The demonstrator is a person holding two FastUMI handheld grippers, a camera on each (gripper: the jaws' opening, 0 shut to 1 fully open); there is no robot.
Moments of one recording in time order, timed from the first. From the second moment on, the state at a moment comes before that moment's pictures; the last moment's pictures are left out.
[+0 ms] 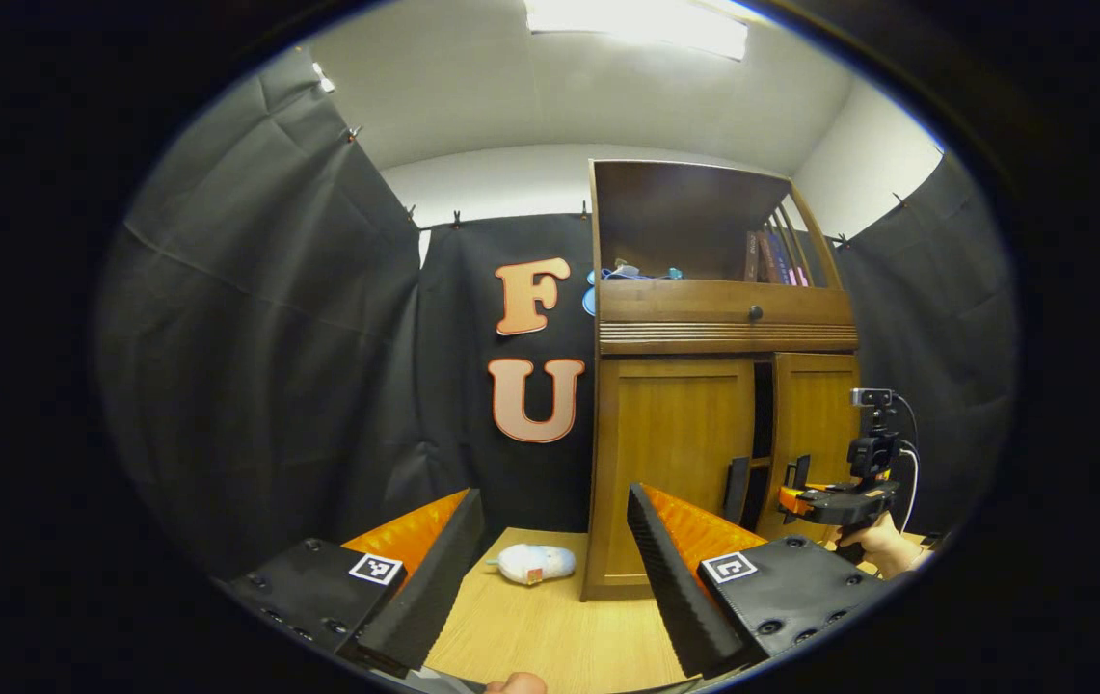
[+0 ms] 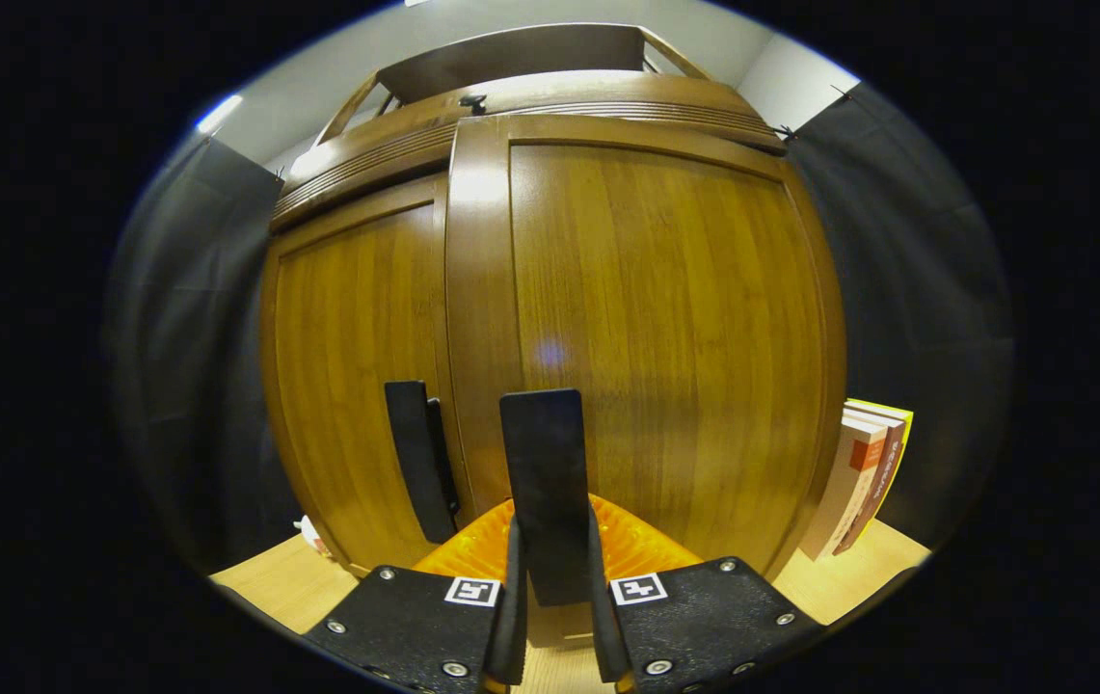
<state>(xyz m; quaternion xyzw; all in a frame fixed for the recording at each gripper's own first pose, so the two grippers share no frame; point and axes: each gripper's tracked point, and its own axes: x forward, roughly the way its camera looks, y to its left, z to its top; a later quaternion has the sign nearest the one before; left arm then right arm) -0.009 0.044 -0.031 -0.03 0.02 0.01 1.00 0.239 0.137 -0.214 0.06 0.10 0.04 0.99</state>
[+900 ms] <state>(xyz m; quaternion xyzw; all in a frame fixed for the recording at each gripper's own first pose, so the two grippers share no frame) -0.012 -0.021 -0.021 -0.01 0.02 -0.01 1.00 0.137 0.054 -0.193 0.05 0.10 0.03 0.99</state>
